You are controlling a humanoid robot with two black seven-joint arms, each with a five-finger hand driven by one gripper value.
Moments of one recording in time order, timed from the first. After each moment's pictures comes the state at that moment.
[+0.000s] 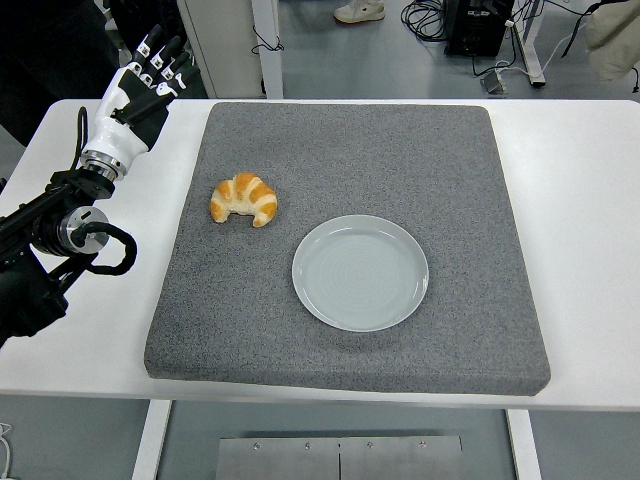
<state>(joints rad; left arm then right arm) -0.87 0.36 -0.60 -0.76 0.08 -0.18 -0.45 -0.08 0.00 0.01 0.14 -0.11 0.03 0.41</state>
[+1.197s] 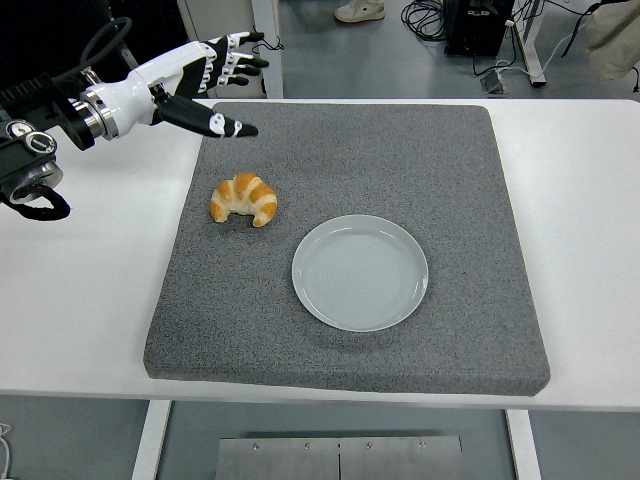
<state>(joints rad) -1.24 0.64 -0.08 -1.09 0.64 -0.14 -0.35 -0.08 0.00 0.01 0.13 -0.11 0.03 0.41</state>
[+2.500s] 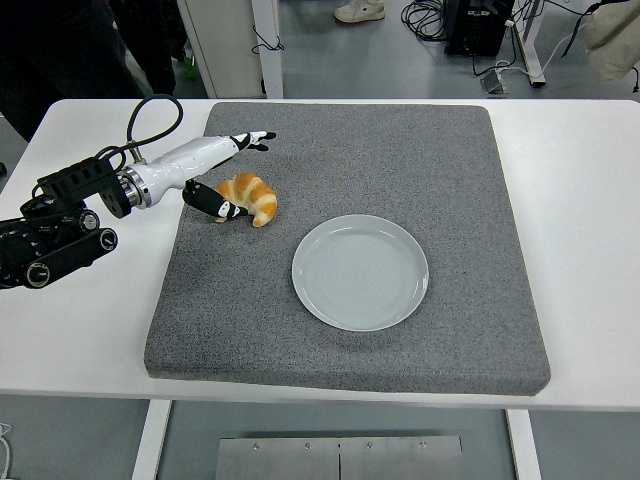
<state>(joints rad) -1.07 0.47 -0.03 -0.91 1.18 0.19 -0.39 -0.08 0.00 0.01 0.13 -0.11 0.03 0.41</state>
